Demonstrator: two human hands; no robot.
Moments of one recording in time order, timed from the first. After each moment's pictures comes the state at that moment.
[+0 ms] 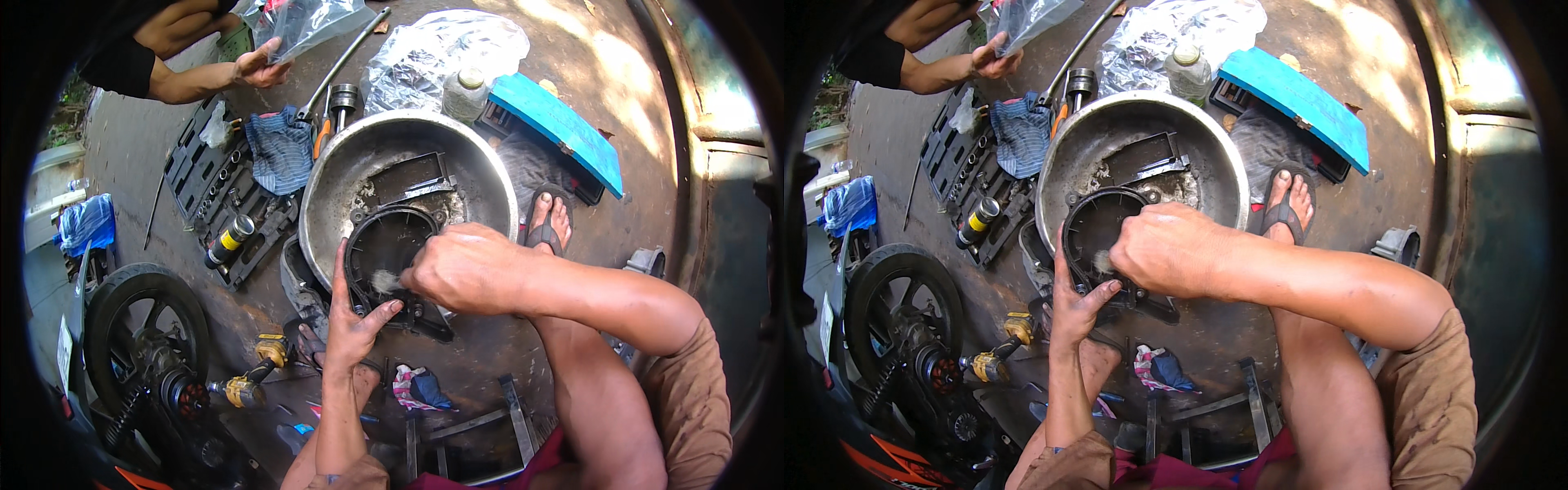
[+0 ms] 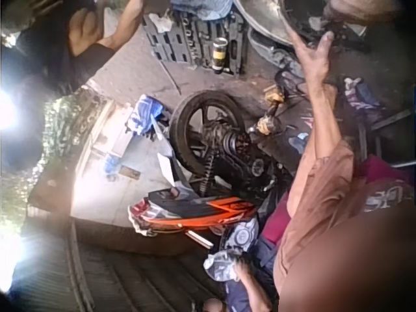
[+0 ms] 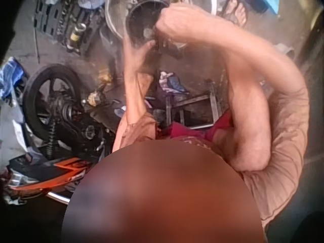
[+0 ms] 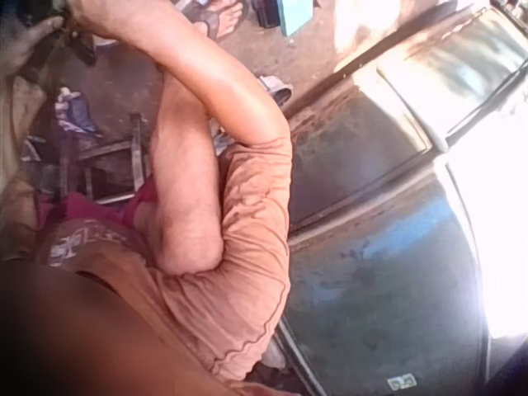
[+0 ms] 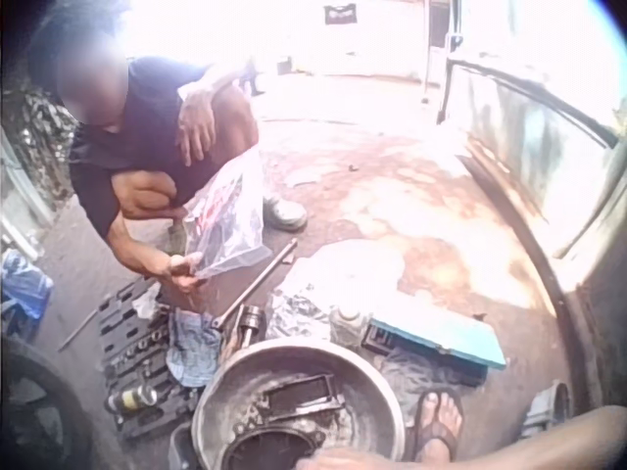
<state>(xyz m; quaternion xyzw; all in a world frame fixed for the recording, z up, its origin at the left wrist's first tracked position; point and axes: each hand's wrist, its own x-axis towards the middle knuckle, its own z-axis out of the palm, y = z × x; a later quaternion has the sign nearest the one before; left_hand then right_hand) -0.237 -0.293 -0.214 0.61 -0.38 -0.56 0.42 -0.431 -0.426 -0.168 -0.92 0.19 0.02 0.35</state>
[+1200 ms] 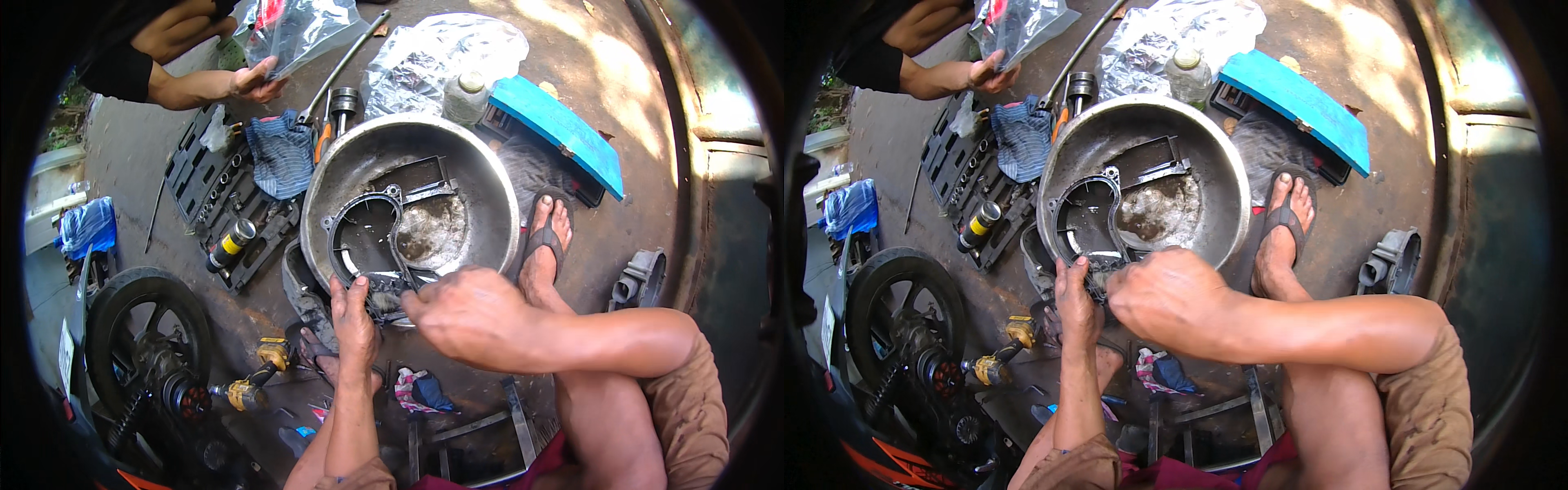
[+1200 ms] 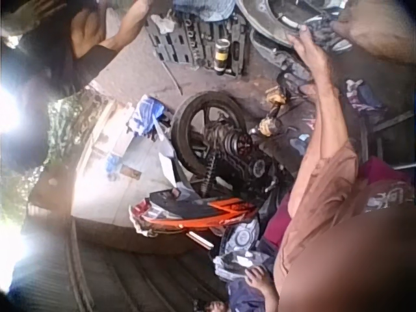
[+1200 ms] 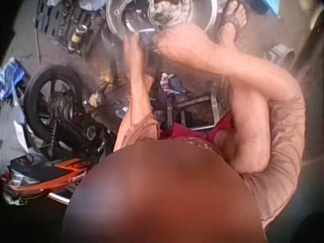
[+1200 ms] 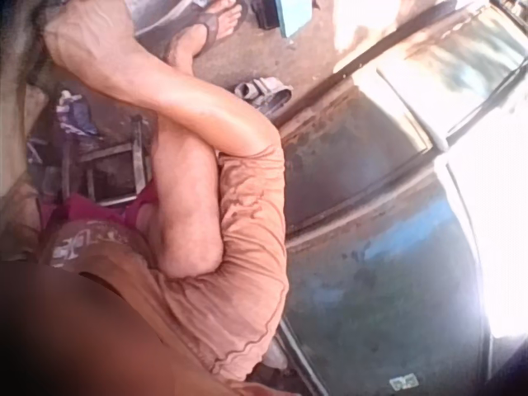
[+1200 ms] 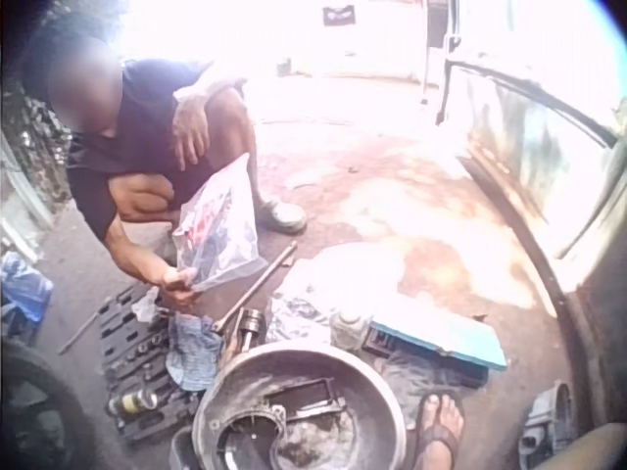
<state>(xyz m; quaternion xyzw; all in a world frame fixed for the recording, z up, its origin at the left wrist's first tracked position) -0.245 -0.284 -0.245 0.71 -0.09 -0.49 0.50 -0.433 -0.384 -0.143 -0.91 0.26 -0.06 0.33</state>
